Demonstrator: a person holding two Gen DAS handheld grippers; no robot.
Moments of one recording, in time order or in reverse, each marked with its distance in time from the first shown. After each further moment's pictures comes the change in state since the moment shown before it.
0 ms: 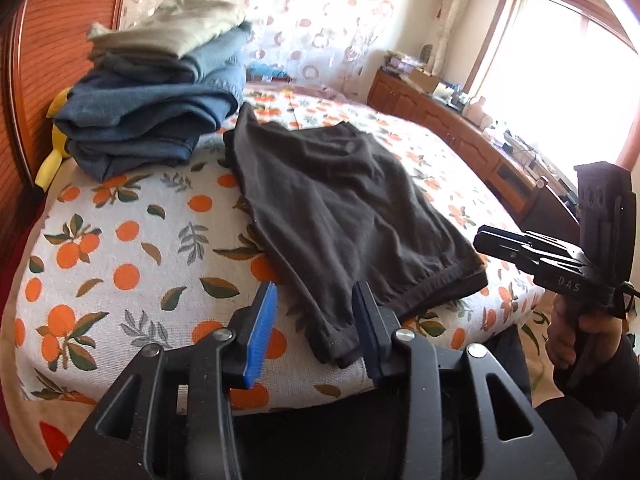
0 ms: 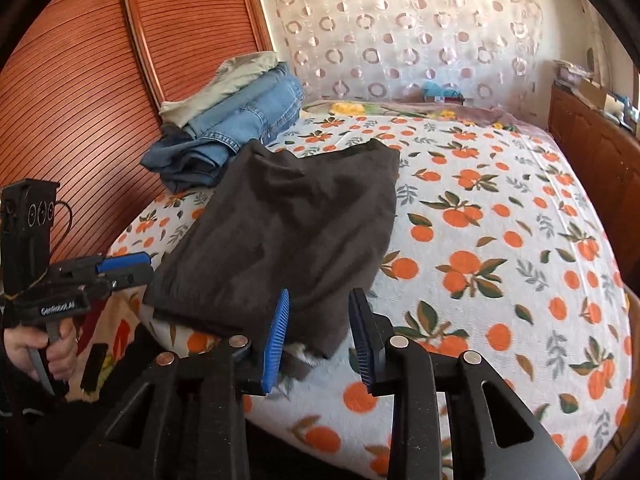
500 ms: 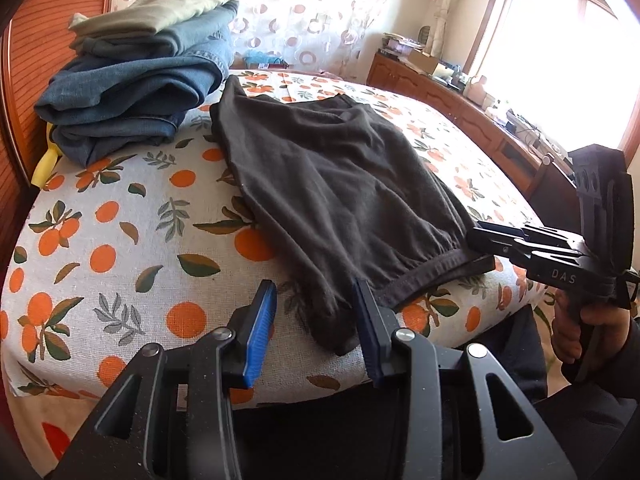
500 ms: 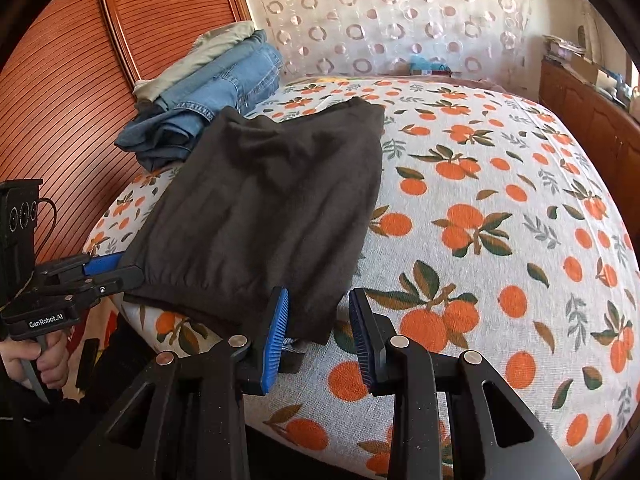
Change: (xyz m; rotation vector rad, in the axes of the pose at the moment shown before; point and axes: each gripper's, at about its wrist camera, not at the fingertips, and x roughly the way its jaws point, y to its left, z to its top) left arm 0.015 -0.010 -0.013 0.048 0.034 0.024; right arm 0.024 -0.006 -0.011 0.035 0.068 -0.037
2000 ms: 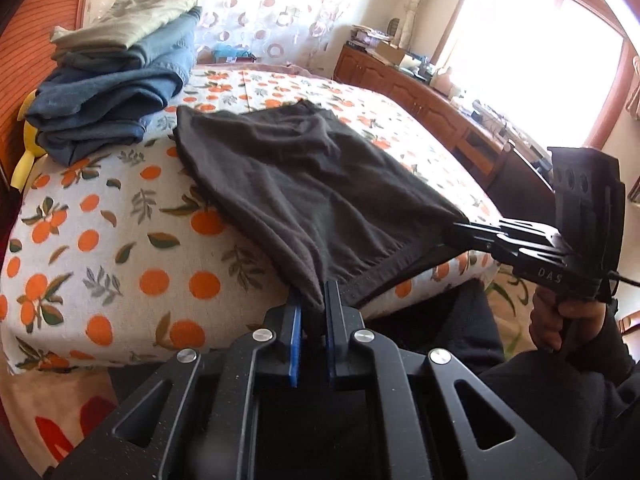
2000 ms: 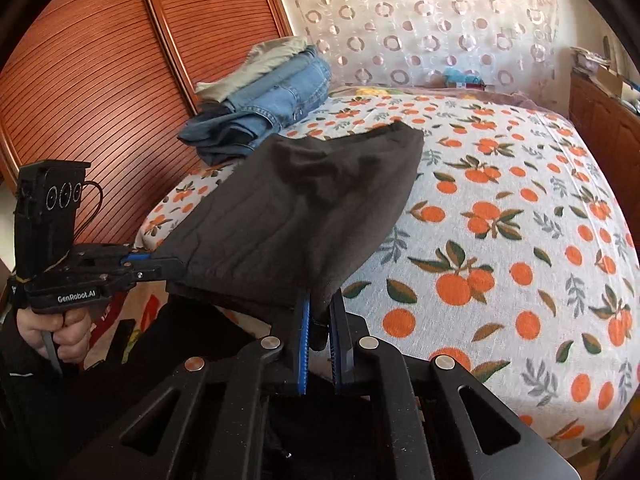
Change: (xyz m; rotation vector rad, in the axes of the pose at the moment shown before) left arm -0.036 -0.020 -0.002 0.025 0.032 -0.115; right arm -0.048 0.000 -0.016 -0.054 -0.046 0.133
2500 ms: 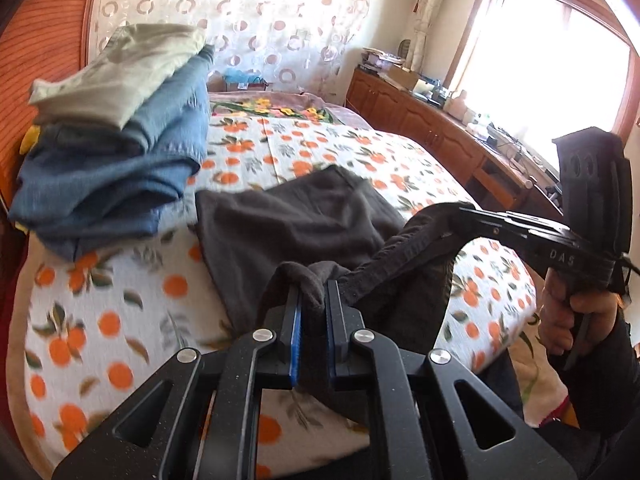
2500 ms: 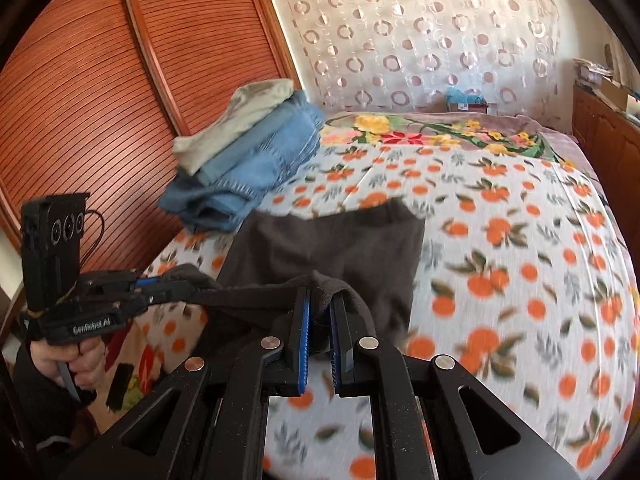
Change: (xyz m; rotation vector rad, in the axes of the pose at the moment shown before) left arm 0.021 0.034 0.080 0.006 -0.068 0.047; right arm 0.043 -0.025 0.099 0.021 -0.059 0.011
